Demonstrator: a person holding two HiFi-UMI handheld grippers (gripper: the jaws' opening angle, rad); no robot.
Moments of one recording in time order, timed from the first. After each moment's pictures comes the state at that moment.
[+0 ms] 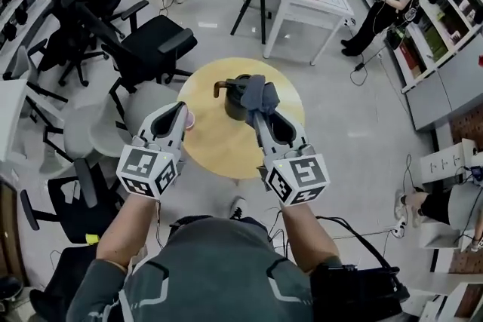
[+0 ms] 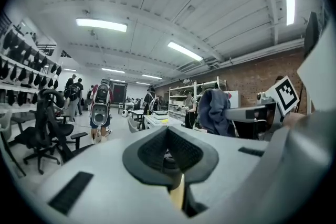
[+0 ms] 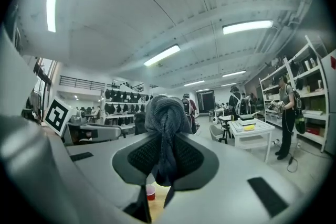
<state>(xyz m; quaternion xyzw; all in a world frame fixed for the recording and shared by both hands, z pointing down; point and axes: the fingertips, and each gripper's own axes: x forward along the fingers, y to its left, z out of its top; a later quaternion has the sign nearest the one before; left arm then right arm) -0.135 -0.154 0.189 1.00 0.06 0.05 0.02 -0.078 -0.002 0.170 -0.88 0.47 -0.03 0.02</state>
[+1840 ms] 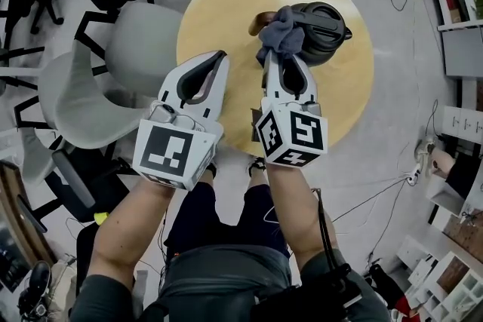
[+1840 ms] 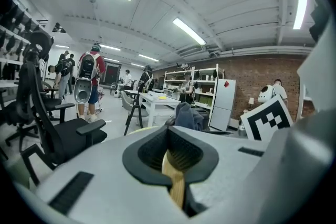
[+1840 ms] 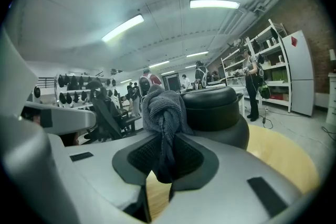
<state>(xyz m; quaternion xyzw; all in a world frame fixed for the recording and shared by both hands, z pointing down) 0.000 -0.218 0.412 0.98 0.11 0.15 0.06 0.062 -0.135 0.455 -0.94 0.29 -0.17 0.06</state>
